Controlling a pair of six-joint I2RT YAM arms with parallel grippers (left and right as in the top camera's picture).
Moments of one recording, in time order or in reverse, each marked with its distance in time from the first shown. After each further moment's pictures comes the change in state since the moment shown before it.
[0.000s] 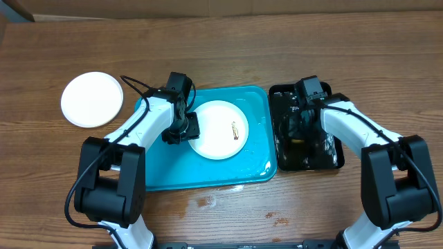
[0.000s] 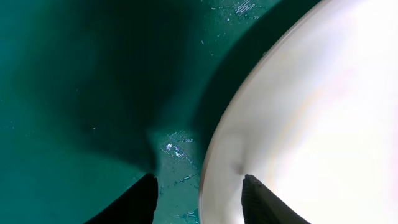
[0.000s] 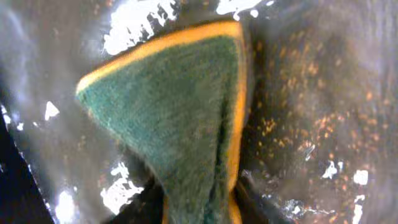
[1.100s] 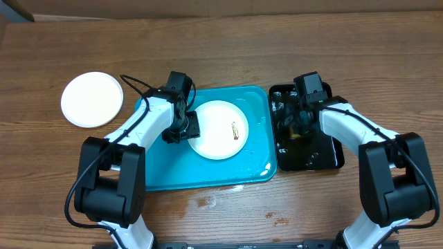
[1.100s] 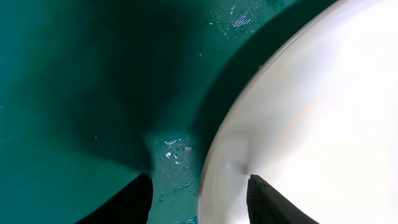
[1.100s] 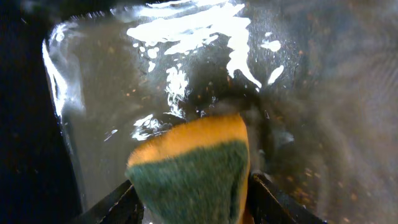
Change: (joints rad) left arm 0.000 0.000 0.000 0.019 -0.008 0.000; right arm -0.002 0.016 -0.035 0.274 0.005 0.021
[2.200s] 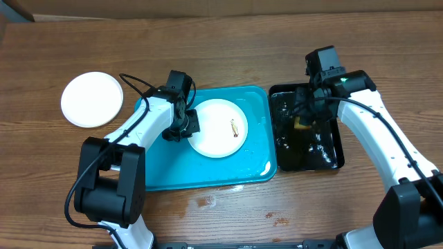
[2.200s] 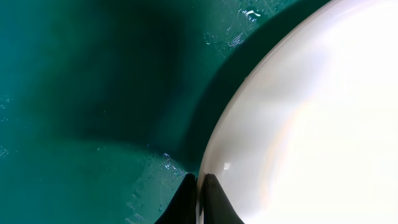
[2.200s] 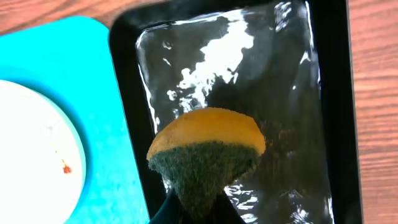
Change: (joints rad) left arm 0.000 0.000 0.000 0.027 -0.011 -0.003; right arm 0.000 -0.180 0.286 -0.516 -0.023 0.038
